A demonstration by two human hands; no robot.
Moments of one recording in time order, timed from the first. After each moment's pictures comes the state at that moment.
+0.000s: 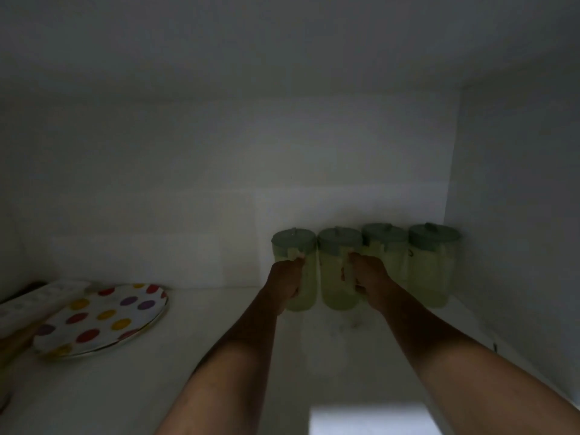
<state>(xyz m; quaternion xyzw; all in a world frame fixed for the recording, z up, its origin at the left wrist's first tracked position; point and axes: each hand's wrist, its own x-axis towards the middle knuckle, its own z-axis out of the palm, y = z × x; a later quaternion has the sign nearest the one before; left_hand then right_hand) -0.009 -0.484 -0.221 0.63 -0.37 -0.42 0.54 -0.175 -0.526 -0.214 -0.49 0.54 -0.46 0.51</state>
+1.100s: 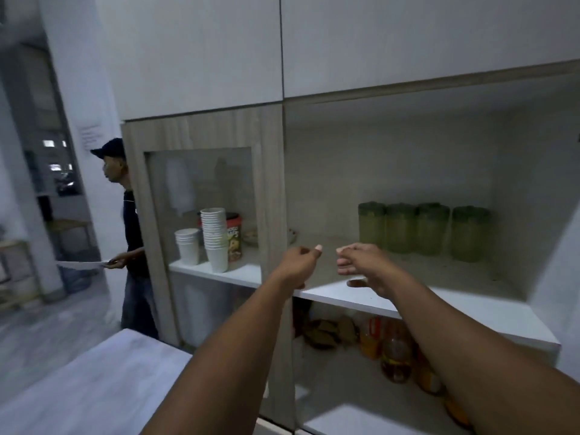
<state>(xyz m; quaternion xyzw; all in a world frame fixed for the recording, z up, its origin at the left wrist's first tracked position) -0.110 0.012 -0.180 0.74 -0.37 -0.23 0.51 -0.241 -0.088 -0.176 -0.71 0.35 -0.29 0.55</state>
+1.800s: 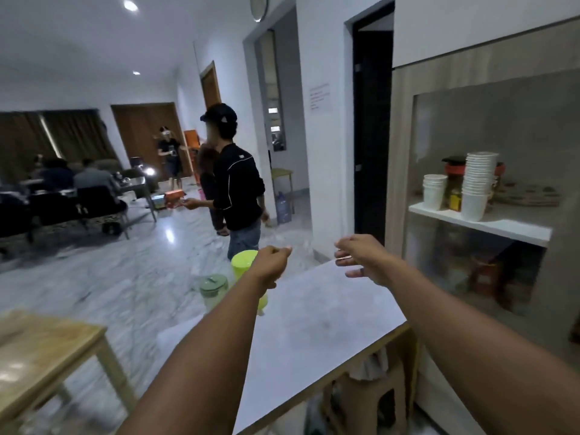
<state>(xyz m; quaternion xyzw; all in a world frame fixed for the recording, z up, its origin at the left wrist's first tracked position) 0.106 0.605 -0.251 0.83 -0.03 -0.08 0.54 0.044 0.399 -0.239 -0.77 0.13 -0.04 0.63</state>
